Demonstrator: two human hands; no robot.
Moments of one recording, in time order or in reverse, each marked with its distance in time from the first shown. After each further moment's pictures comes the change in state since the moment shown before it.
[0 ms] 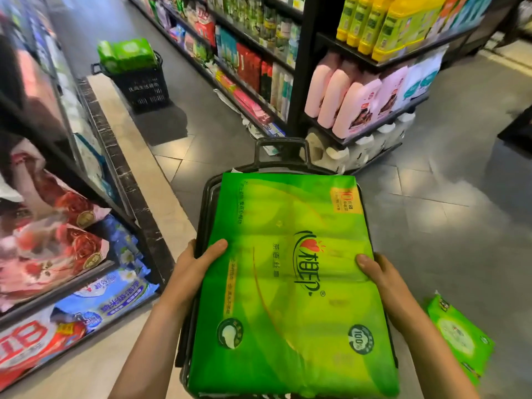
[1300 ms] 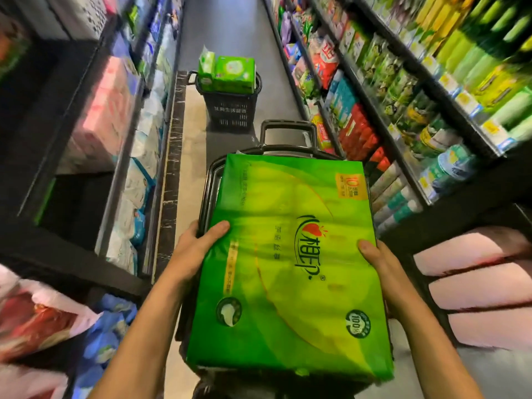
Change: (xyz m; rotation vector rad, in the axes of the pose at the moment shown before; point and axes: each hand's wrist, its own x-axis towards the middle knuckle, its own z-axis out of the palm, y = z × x) left_hand 0.582 0.299 -0.129 -0.155 0.379 0.014; right_hand 0.698 -0.356 0.257 -0.137 -0.369 -0.086
